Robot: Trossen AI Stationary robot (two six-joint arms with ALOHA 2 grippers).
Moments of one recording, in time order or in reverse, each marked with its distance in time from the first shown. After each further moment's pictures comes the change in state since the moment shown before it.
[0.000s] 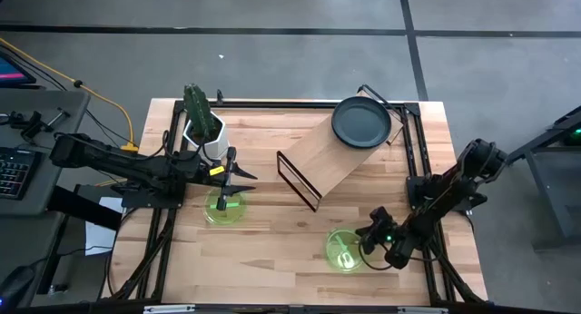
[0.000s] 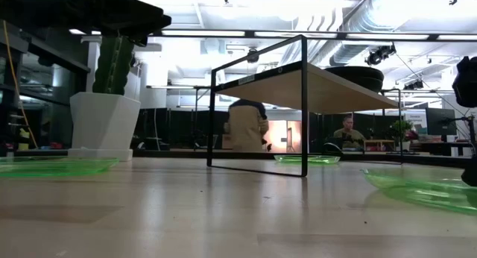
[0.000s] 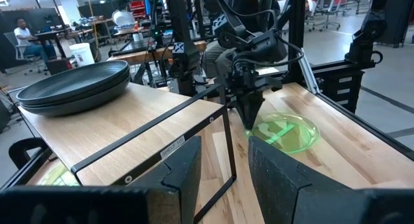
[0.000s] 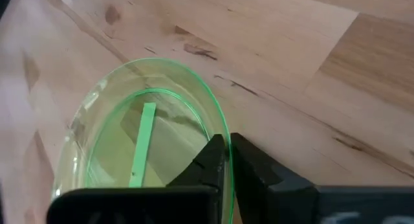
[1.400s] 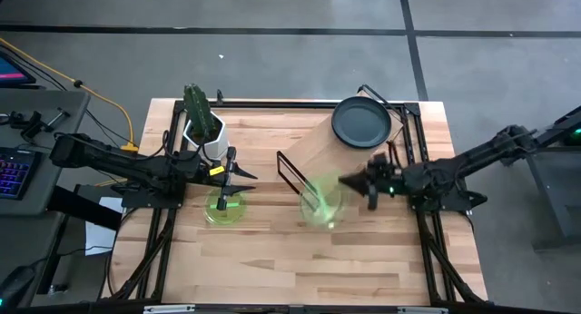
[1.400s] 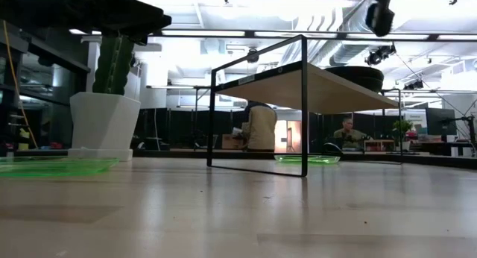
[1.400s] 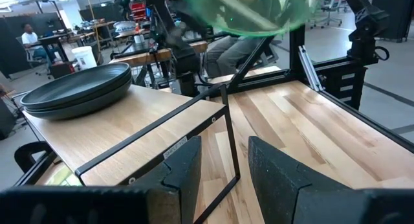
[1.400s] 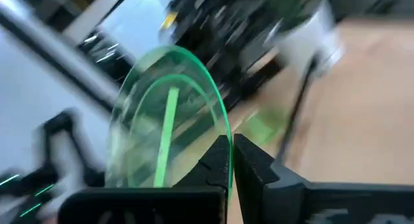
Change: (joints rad) left arm 0.000 0.000 0.000 0.001 -0.004 0.026; right arm -0.552 -0.682 0.118 0.251 -0.221 -1.094
